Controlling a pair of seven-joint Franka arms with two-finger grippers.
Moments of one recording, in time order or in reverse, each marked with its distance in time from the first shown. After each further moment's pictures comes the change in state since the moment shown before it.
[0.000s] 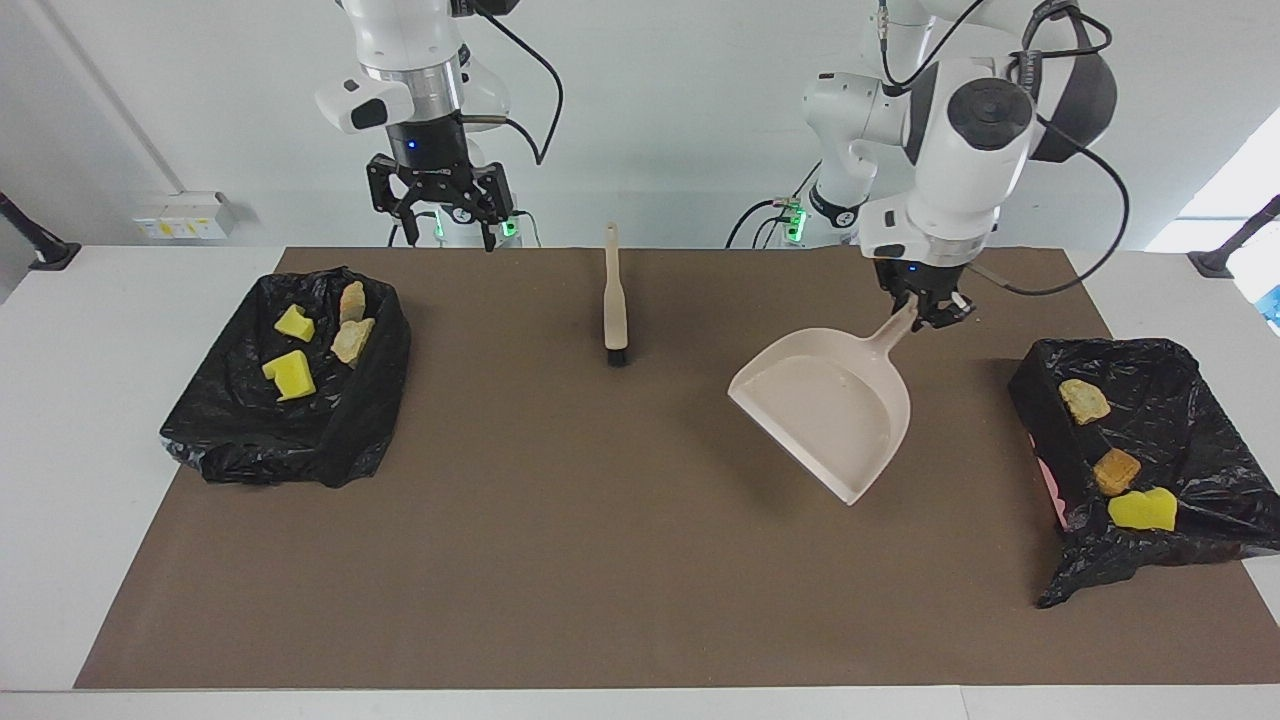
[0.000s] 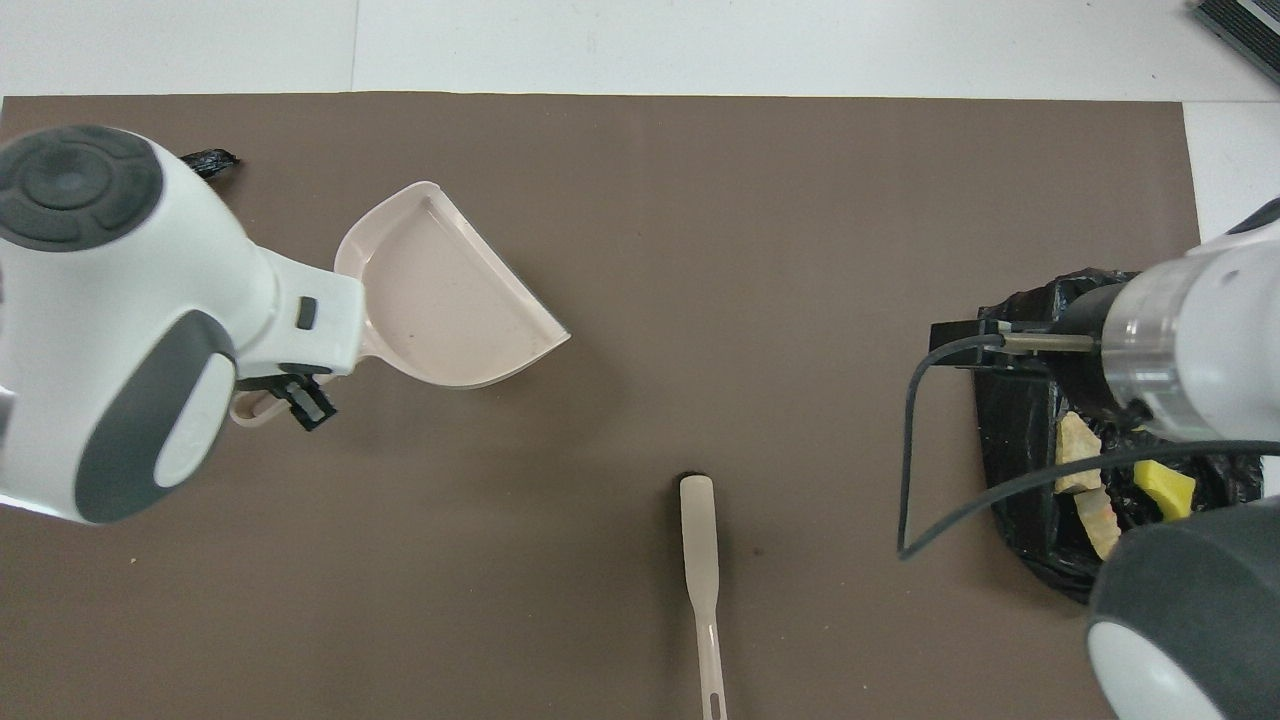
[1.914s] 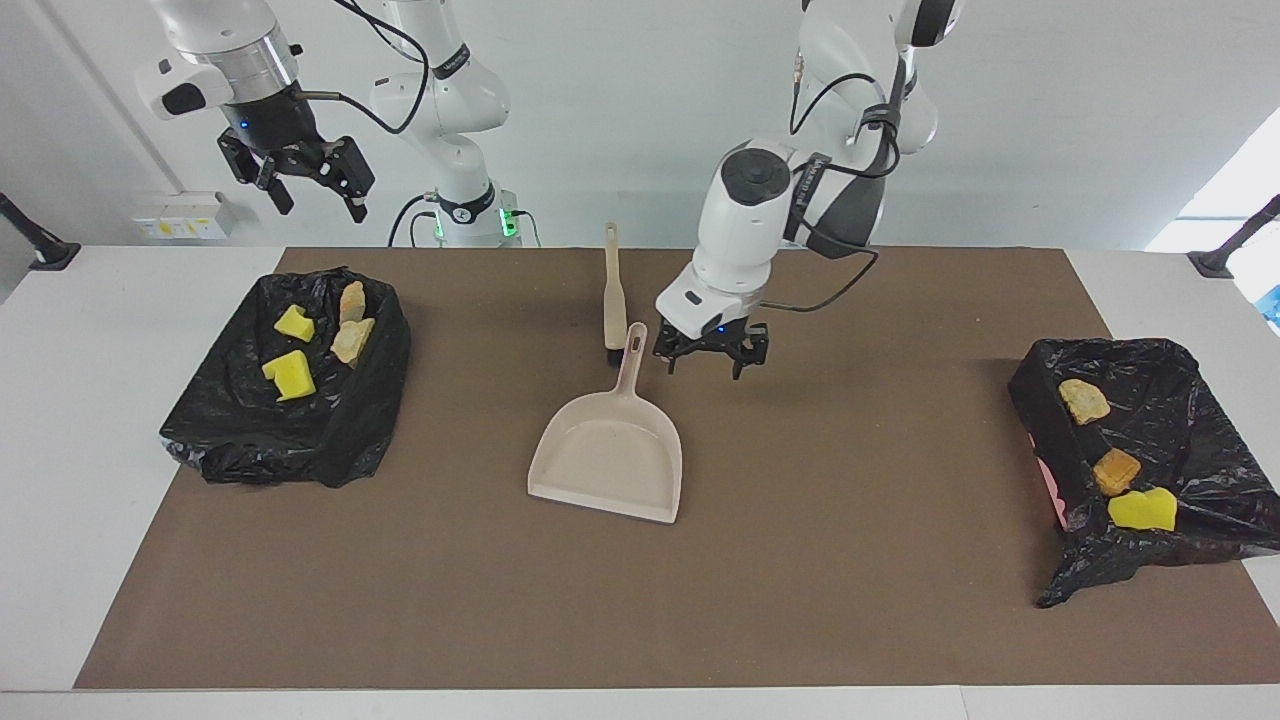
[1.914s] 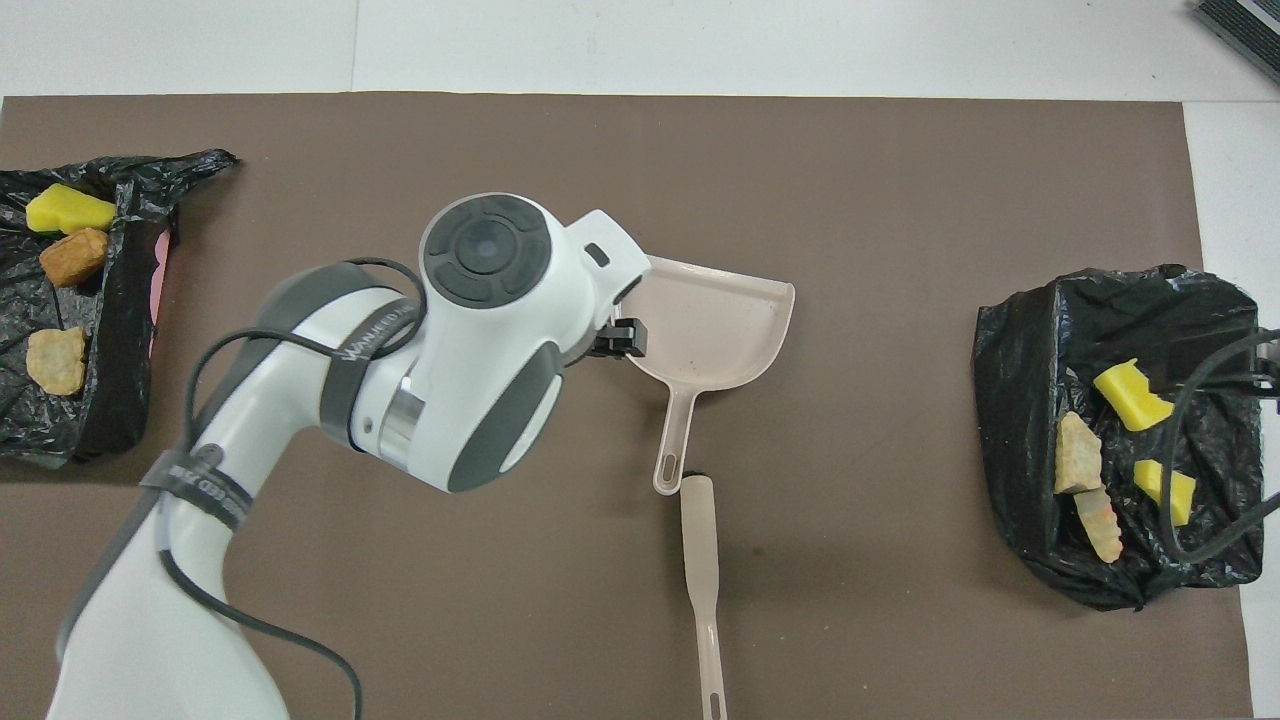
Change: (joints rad) left arm -0.210 0.259 0.050 0.130 -0.220 0.346 -0.885; right arm 0.017 -0.005 -0.268 0.040 0.037 -0.166 -0.194
